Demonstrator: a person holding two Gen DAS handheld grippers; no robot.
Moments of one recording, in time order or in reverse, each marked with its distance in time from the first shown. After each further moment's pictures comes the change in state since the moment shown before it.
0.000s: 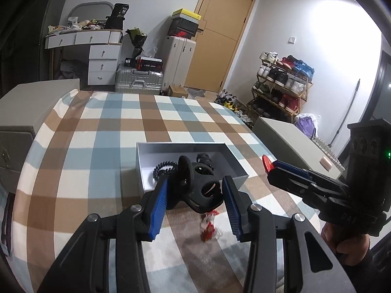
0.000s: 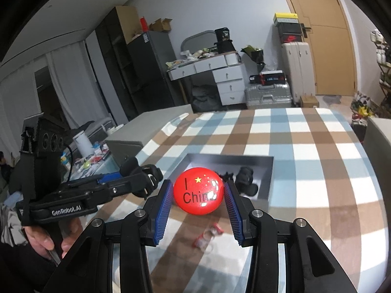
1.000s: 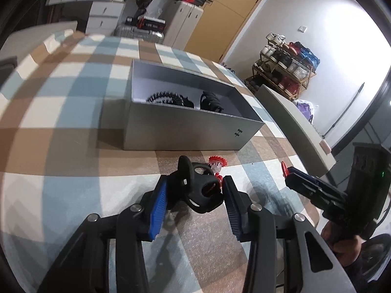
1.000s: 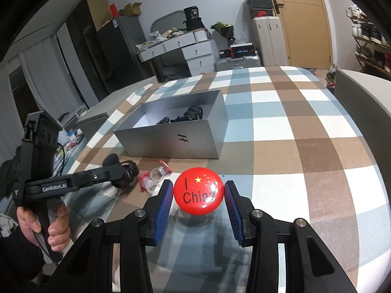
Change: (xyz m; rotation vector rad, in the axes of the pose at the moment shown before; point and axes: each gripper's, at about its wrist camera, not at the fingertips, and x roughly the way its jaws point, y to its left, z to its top) left arm 0.030 0.008 -0.058 -0.116 0.169 -0.073; right arm -0.008 -0.047 -0.075 0.083 0.115 -0.137
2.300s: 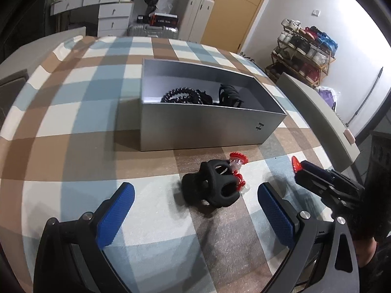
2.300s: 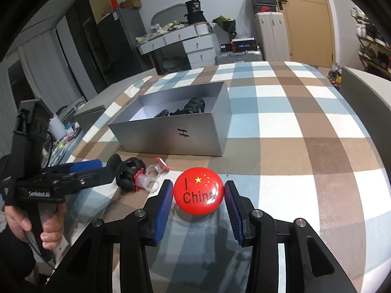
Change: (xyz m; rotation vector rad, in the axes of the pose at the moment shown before) left arm 0.019 0.000 0.007 0.039 0.069 0.151; right arm 0.017 0.003 -0.001 -0.015 0.037 -0.015
